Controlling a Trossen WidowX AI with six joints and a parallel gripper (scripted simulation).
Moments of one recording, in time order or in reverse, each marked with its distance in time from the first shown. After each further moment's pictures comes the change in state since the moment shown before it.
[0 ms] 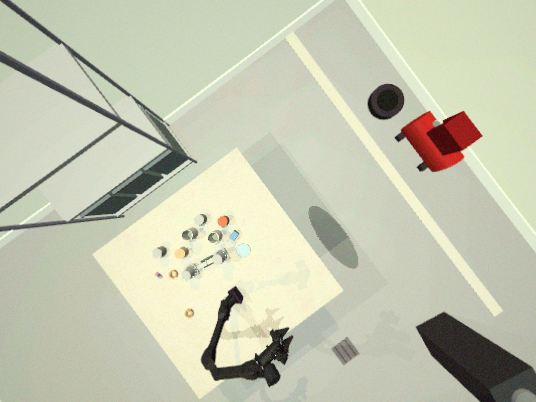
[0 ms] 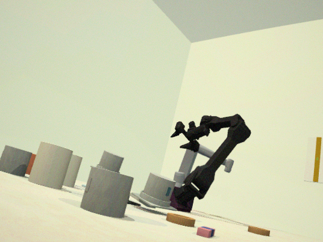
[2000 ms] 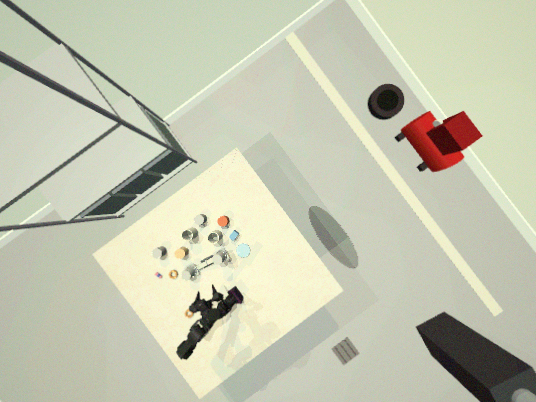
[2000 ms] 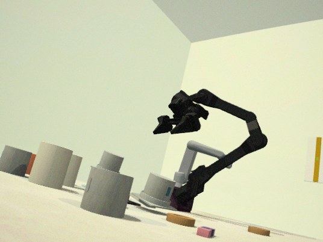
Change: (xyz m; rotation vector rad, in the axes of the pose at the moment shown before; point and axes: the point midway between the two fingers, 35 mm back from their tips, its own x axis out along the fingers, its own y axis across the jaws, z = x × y) arm -0.244 0.277 -0.349 -1.219 0.621 1.183
